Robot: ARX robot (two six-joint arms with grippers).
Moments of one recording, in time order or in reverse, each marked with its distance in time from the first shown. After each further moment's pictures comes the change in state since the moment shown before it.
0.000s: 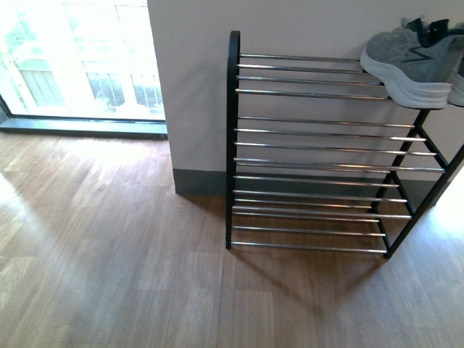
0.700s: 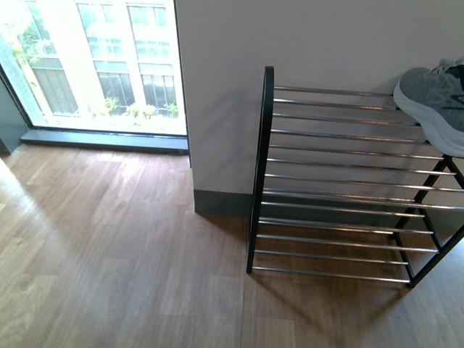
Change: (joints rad) left arm 0.000 0.002 0.000 0.000 -0.002 0.000; right arm 0.001 0.001 0.000 0.002 -0.002 0.000
